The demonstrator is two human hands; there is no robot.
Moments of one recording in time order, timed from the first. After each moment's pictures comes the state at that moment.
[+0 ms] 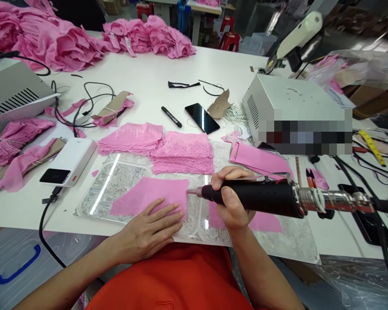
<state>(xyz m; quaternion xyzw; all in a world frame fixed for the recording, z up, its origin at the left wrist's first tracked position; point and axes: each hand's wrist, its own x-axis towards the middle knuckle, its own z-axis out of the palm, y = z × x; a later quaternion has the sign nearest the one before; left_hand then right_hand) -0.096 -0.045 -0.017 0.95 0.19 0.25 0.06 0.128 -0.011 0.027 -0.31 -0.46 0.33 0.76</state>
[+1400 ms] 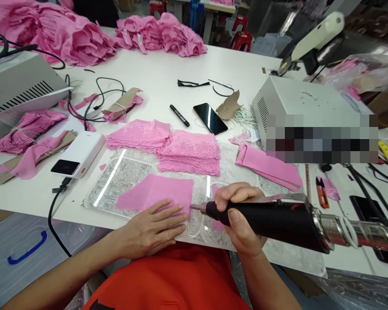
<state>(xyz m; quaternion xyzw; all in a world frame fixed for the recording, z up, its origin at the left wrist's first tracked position) -0.096 -0.048 -0.019 0.95 0.18 0.24 0.08 0.137 -0.039 0.031 -0.33 -0.50 0.39 0.70</state>
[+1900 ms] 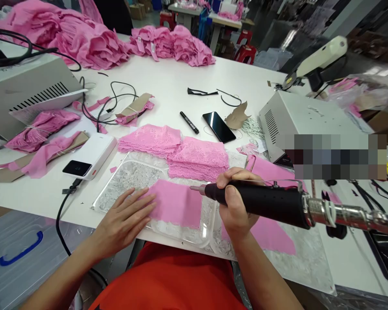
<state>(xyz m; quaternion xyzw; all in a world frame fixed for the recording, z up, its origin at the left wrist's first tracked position) -0.163 -0.047 -0.020 0.88 0.35 0.30 0.00 0.096 0.006 0.034 -0.37 -0.49 0.28 0.74</state>
